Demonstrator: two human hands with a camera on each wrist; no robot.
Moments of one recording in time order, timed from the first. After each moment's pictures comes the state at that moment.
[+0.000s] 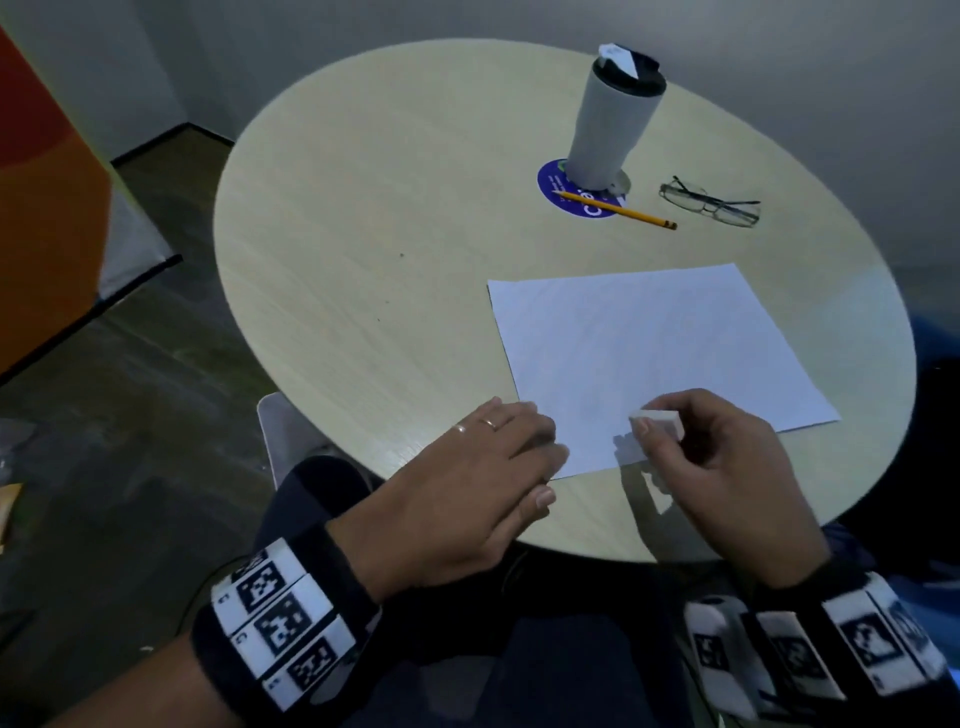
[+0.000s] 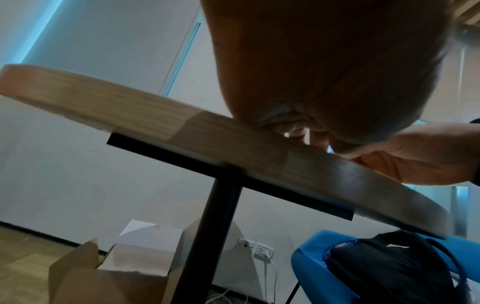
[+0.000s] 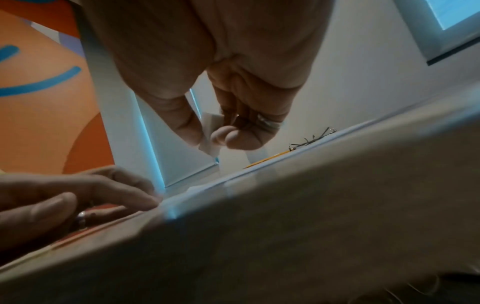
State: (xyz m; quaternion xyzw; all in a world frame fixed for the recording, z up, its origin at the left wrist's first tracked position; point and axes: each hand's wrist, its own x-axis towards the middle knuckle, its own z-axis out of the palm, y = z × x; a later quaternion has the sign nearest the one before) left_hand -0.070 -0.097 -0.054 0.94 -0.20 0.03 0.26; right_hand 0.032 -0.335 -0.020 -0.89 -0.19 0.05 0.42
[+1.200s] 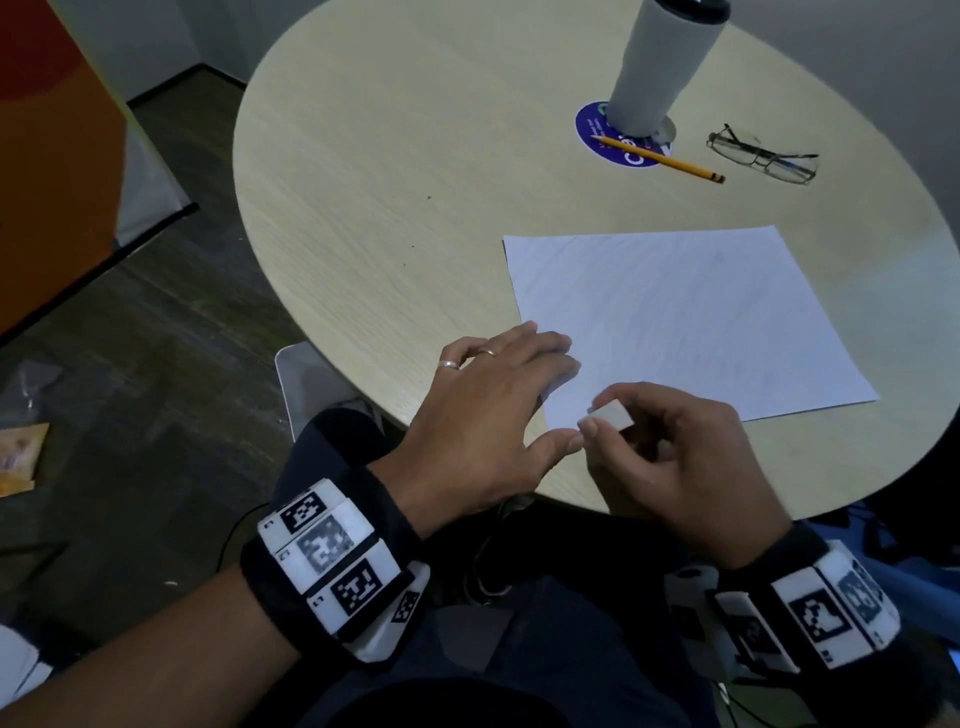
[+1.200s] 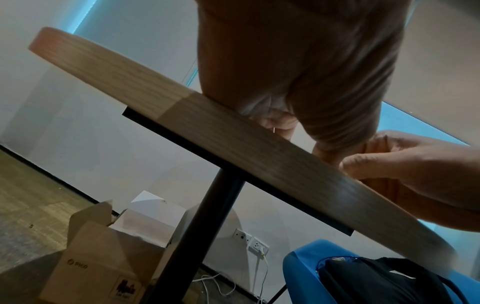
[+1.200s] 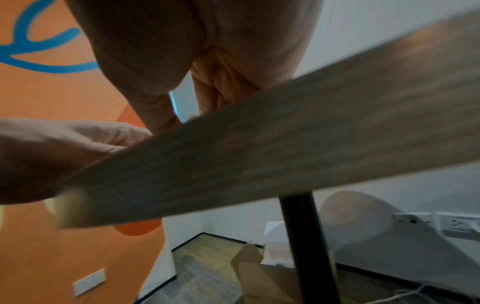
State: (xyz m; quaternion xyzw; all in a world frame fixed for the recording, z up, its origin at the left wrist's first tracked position) left_hand -0.066 -0.102 -0.063 0.95 -0.01 0.05 0.30; right_hand 0.003 -0.307 -0.037 -0.87 -0.29 0.08 0.38
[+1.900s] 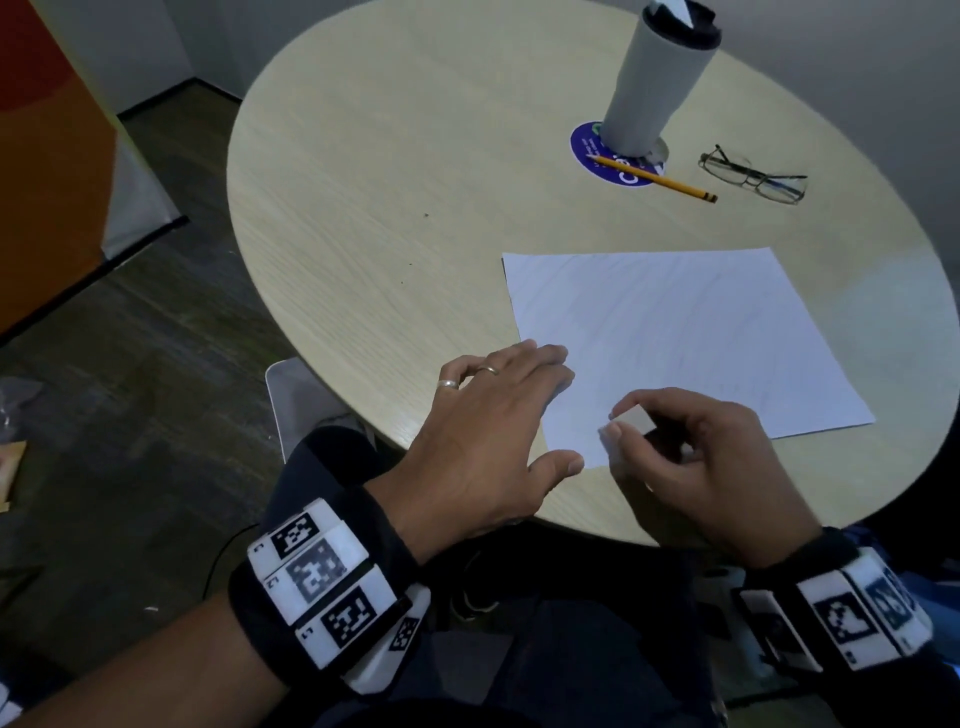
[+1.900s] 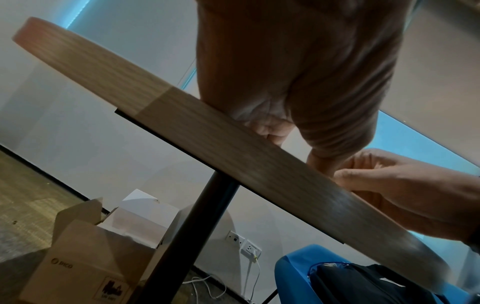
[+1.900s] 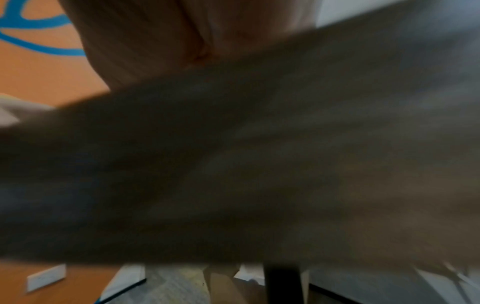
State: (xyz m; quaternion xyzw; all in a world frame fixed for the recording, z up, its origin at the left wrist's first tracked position) left_hand -0.062 -0.100 -0.060 0.96 -0.02 0.03 0.29; right_hand 0.022 -0.310 -0.033 -0.88 -0.28 0.09 0.39
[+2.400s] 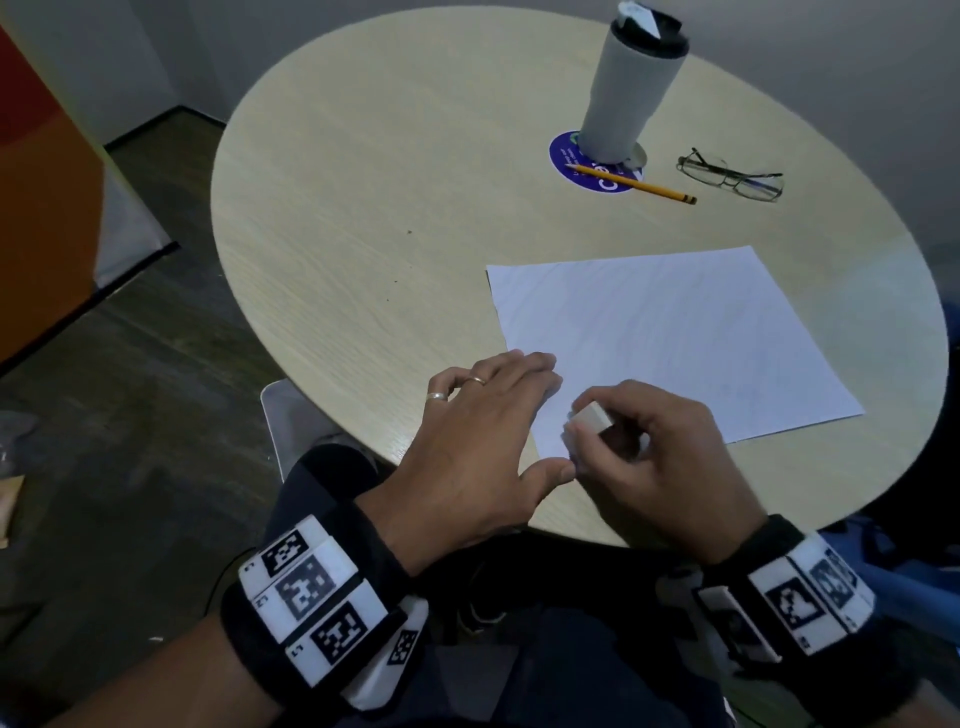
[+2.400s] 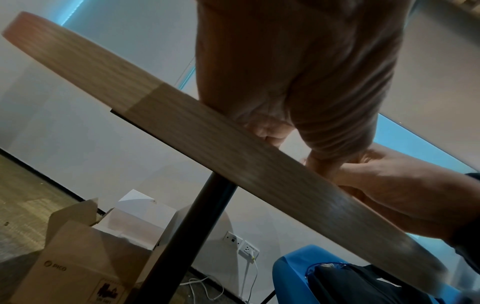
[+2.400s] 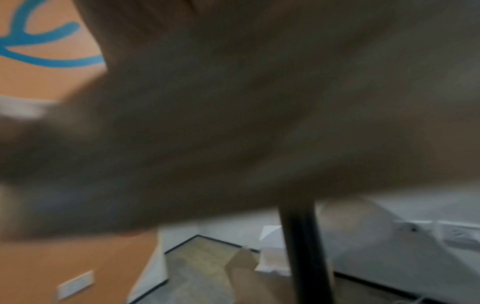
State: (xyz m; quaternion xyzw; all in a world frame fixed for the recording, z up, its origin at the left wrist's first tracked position) left_hand -0.059 -0.100 -0.059 0.96 -0.01 0.01 0.29; right_hand 0.012 -0.287 -0.039 -0.88 -0.31 0.04 0.36
